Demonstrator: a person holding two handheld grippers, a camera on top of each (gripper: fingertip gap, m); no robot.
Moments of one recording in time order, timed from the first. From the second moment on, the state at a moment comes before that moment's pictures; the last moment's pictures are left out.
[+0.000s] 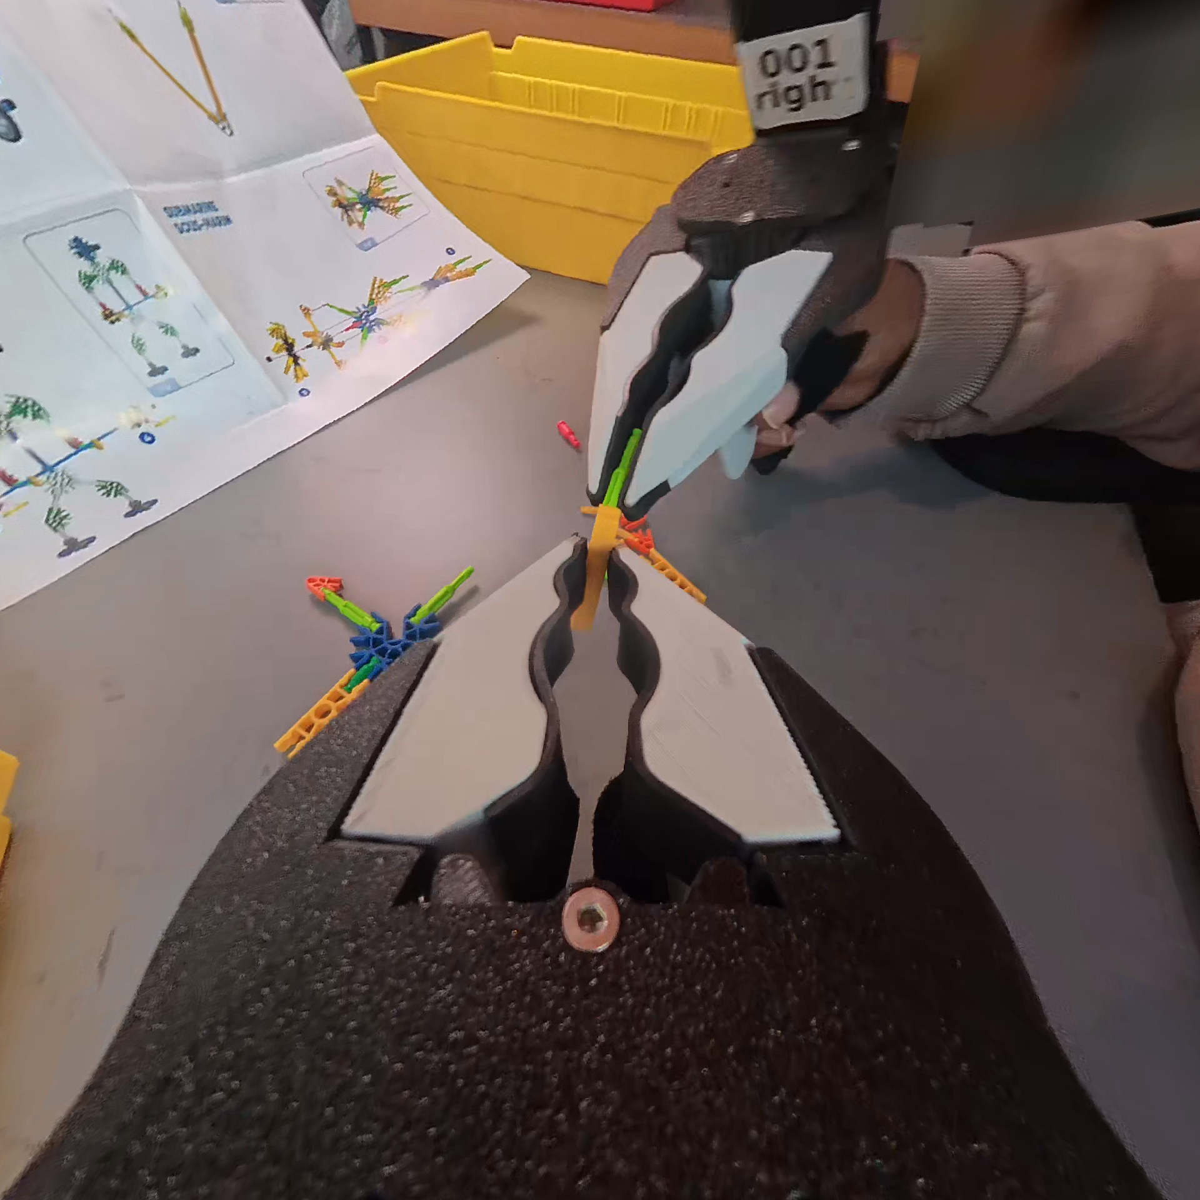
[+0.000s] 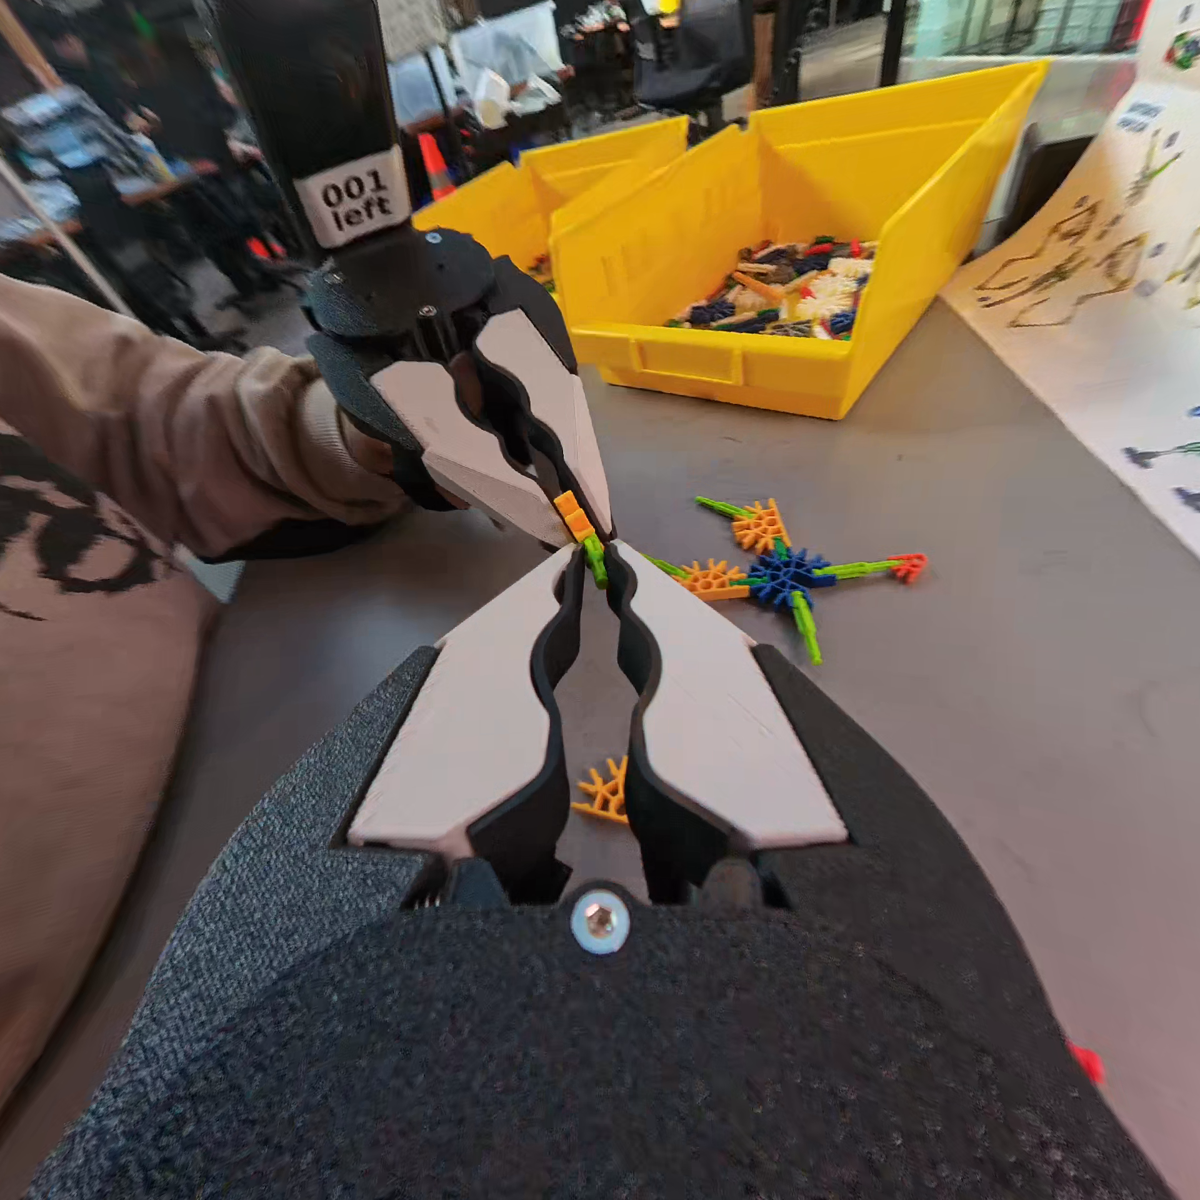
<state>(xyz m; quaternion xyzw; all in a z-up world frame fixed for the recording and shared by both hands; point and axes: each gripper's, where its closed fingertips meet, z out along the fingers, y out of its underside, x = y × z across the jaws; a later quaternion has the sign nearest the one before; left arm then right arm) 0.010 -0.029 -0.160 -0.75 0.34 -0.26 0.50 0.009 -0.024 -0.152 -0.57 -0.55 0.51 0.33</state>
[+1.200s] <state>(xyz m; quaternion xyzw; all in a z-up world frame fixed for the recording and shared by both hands) 0.021 -0.048 -0.113 -0.66 0.25 -0.52 0.47 0.014 -0.040 -0.098 -0.50 -0.40 0.73 0.23</state>
